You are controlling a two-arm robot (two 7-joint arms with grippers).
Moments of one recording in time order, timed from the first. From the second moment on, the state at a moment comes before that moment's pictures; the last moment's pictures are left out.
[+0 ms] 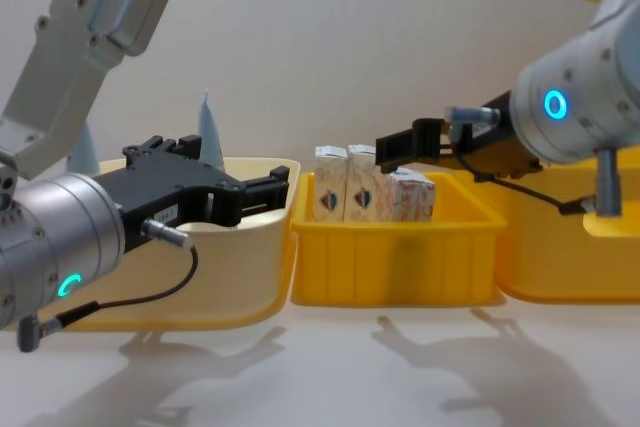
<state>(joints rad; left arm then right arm) -0.24 0.38 0.45 -1.63 -0.20 0.01 -0.01 0.31 -0.02 -0.33 -1.75 0.31 0.86 -0.22</state>
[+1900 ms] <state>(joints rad) -0.24 0.38 0.45 -1.63 -0.20 0.01 -0.01 0.61 -0.12 -0.30 -1.40 0.25 1.08 -0.24</state>
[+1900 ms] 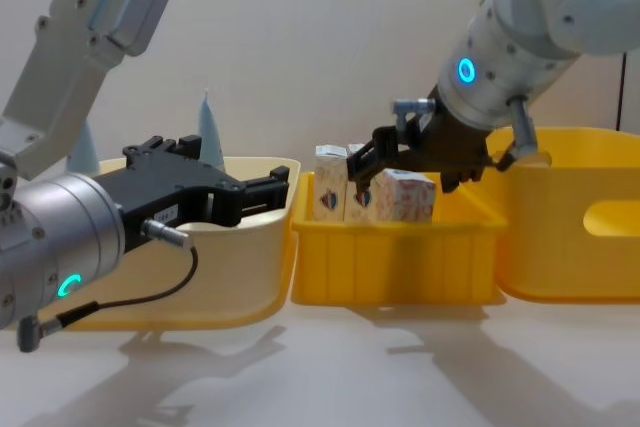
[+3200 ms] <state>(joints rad) -0.24 0.38 0.45 -1.63 -0.20 0.01 -0.01 0.60 -0.14 -0.30 -1.34 0.21 0.96 -0.27</state>
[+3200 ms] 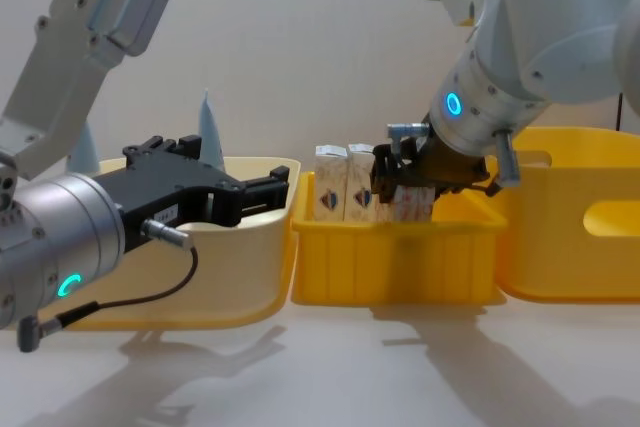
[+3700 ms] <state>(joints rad) -0.24 0.38 0.45 -1.63 -0.20 0.01 -0.01 0.60 -0.14 -0.30 -1.34 0.21 0.96 -0.26</state>
